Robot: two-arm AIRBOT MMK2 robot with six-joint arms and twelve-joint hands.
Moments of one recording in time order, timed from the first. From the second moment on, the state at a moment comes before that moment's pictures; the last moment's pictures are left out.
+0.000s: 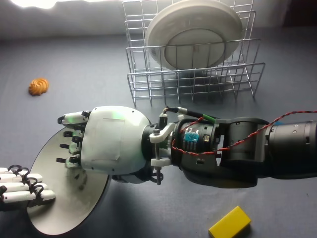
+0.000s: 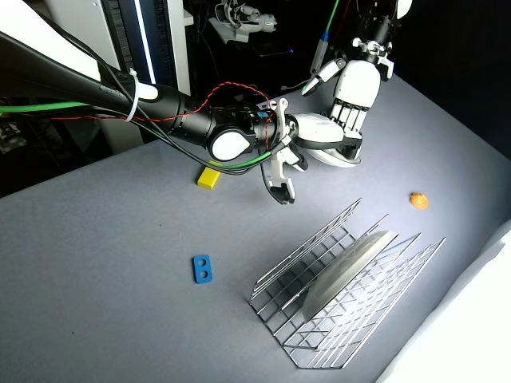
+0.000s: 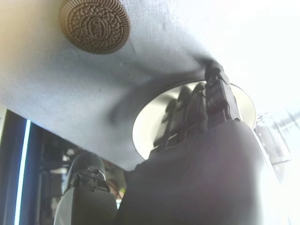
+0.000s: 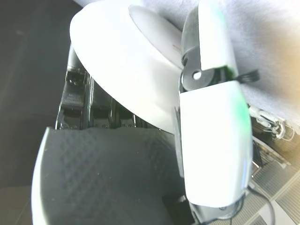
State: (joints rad) left arm 1.19 -0.50 1.04 0.89 -0.64 0.06; right arm -0.43 -1.64 1.30 -0.36 0.46 -1.27
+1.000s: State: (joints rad) left arm 1.15 -0.51 1.10 0.84 -0.67 0.05; right arm -0.43 -1.66 1.30 -0.37 0.50 -1.28
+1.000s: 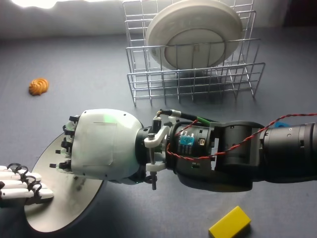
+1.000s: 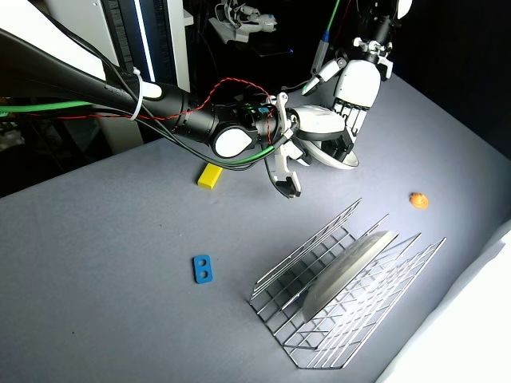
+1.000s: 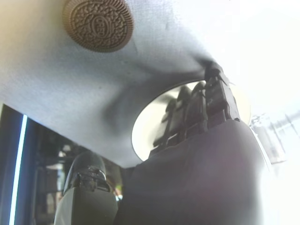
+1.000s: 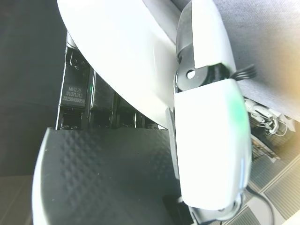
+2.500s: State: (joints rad) left arm 0.86 -0.55 1.31 0.86 -0.77 0.06; right arm -0.39 -1.16 0.82 -0.37 0.53 -1.27
